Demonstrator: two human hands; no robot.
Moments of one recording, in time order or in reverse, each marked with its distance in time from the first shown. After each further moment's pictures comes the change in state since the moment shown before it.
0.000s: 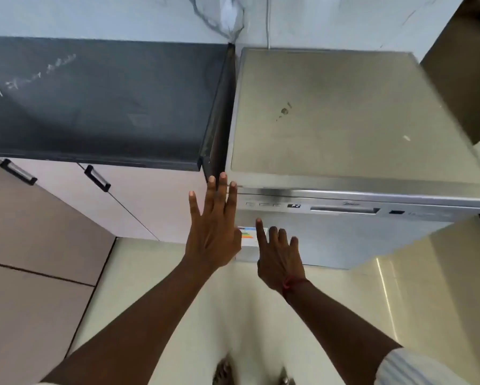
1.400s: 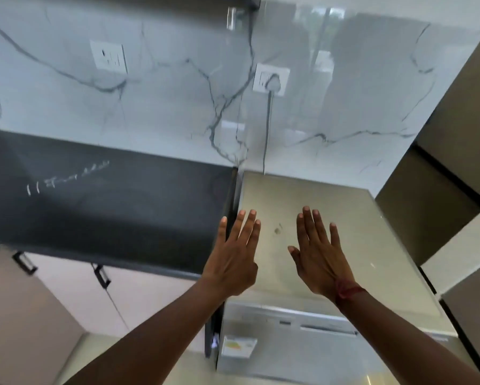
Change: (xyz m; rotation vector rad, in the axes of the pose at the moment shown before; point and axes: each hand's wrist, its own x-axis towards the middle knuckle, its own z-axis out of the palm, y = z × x) left_hand 0.139 -0.022 -0.141 -0.069 0.069 0.198; right_hand 0.083 0.093 -0.264 -0.204 0.428 0.018
